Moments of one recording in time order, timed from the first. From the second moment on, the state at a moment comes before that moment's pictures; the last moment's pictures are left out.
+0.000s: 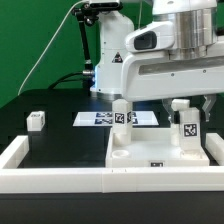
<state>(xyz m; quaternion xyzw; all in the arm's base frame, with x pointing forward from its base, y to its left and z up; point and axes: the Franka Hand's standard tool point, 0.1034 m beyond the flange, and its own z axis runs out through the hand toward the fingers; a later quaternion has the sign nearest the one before) 0.604 0.088 0.084 -0.99 0.11 0.01 0.05</state>
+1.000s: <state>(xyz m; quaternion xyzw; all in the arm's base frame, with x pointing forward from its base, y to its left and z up) 0.606 0.100 0.082 -0.86 0.50 0.03 0.05</state>
